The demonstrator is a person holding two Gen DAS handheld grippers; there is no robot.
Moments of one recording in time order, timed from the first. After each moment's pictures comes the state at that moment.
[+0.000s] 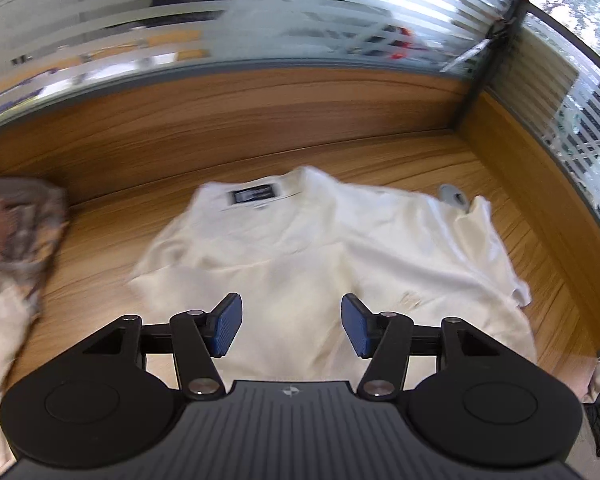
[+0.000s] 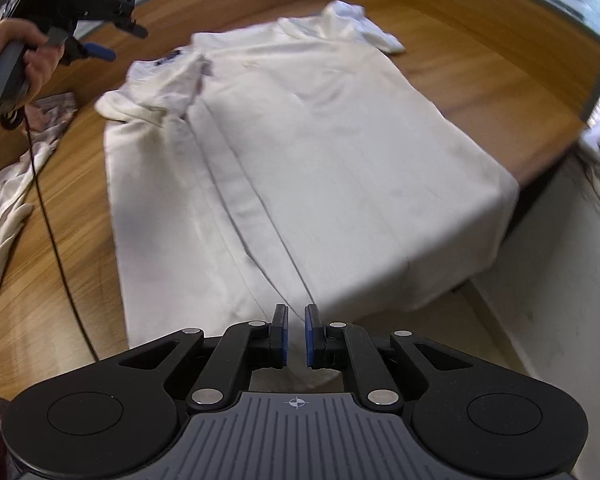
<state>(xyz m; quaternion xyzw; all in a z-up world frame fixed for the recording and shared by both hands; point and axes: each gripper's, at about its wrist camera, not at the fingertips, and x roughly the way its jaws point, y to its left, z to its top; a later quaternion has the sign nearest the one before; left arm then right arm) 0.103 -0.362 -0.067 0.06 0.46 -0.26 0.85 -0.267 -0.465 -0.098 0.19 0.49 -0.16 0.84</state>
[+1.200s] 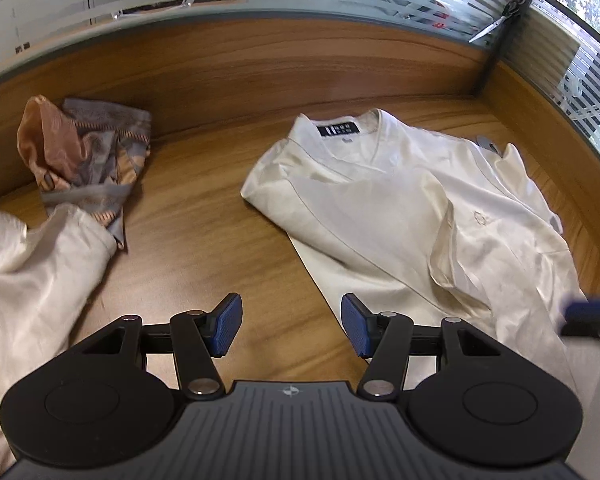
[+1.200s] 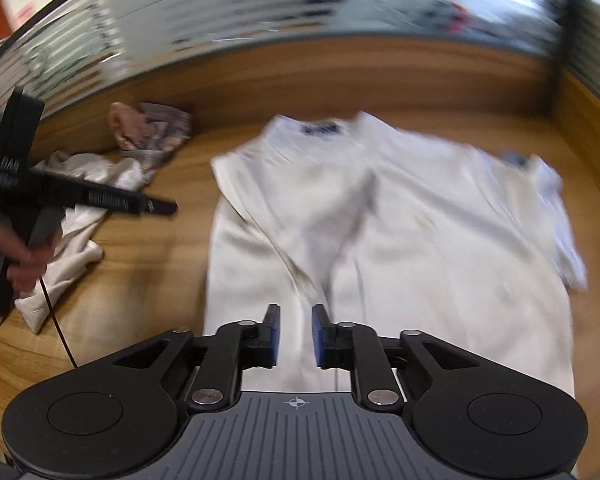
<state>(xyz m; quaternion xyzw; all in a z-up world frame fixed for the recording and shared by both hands) 0.101 -0.242 -0.115 0.08 0.47 -0.27 0.84 -0.035 -0.457 -0.045 0.05 0.46 0.04 0.88</state>
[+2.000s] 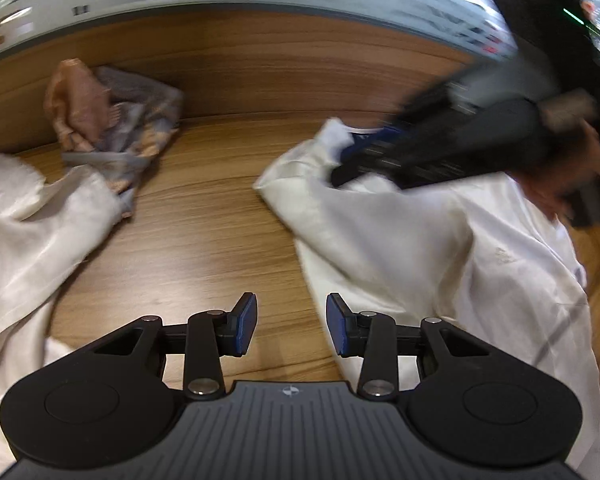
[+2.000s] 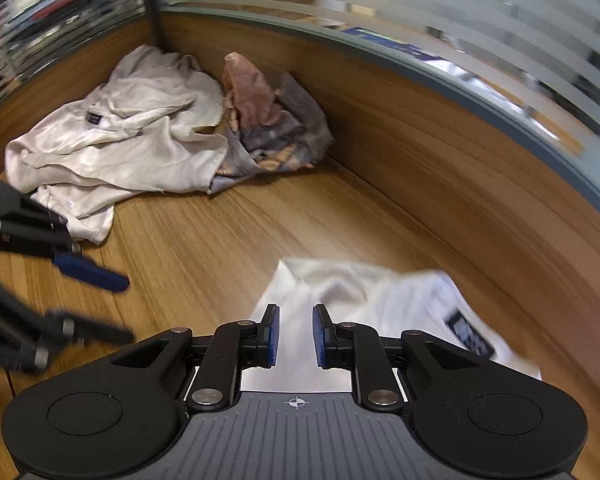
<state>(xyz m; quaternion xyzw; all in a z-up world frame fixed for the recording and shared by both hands) 0.096 -0.263 -0.121 0.03 0.48 -0.21 0.85 0.191 -0.406 -0.091 -0.17 0.45 0.37 0.80</state>
